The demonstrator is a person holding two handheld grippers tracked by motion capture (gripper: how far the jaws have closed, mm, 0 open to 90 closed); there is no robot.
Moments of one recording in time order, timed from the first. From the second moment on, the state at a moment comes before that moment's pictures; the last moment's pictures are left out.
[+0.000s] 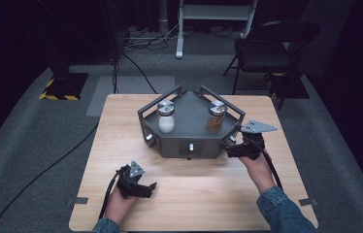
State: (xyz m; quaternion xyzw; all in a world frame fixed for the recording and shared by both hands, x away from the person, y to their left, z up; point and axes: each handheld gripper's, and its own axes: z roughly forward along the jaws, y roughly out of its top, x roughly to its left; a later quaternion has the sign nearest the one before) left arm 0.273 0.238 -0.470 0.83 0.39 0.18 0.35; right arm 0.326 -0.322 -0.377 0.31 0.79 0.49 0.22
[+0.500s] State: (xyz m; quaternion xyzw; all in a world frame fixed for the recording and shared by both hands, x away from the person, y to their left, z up) left arm 0.271 0.236 -0.470 0.83 0.40 0.18 0.35; right arm 0.291 -0.332 -0.426 0.31 0.83 0.43 0.20
